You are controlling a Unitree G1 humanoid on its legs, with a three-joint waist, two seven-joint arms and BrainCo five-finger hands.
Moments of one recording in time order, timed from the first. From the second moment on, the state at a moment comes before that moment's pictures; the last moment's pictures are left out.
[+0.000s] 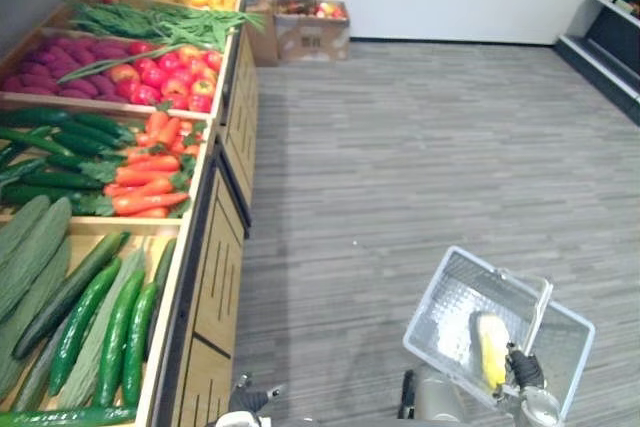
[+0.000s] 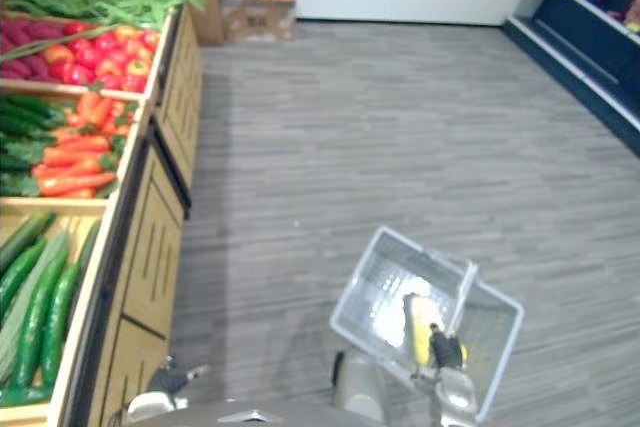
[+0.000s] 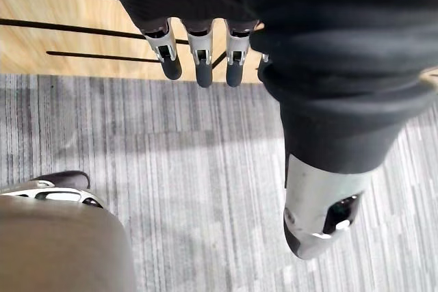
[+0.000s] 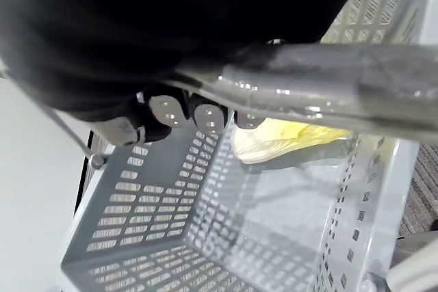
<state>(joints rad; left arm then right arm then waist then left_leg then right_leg) 0.10 0.07 0.30 1.05 0.22 -0.13 0.10 0.08 -0.08 -0.47 0.94 -0.11 -0.24 -0.01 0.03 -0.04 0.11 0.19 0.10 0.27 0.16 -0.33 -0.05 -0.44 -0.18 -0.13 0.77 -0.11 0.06</state>
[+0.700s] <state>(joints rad) 0.07 -0.06 0.39 0.95 0.20 -0.15 0.08 0.11 -0.11 -0.41 1.00 -0.12 -0.16 0.00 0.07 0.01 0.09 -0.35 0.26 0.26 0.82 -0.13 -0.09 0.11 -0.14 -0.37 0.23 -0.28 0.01</state>
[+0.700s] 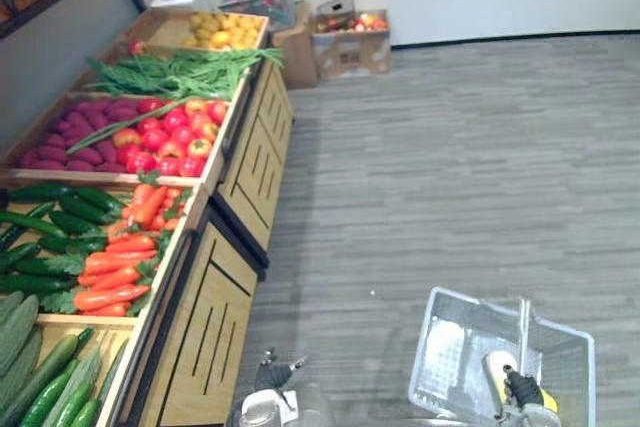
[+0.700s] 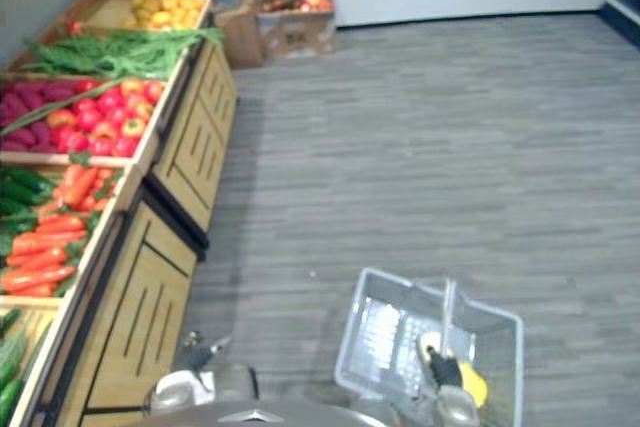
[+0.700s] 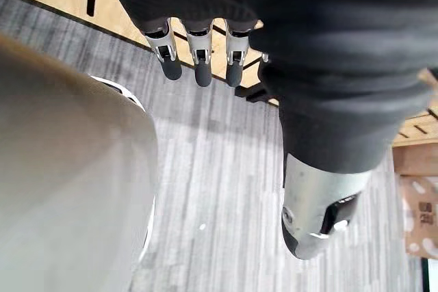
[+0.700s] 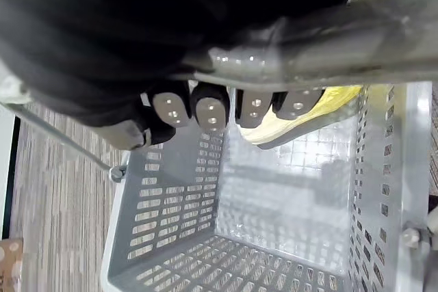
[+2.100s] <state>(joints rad) 0.09 -0.08 0.67 1.03 0.06 -0.12 0.08 0.08 -0.10 -0.78 1.06 -0.08 -0.12 0.00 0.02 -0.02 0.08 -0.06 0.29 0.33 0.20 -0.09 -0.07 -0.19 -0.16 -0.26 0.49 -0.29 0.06</state>
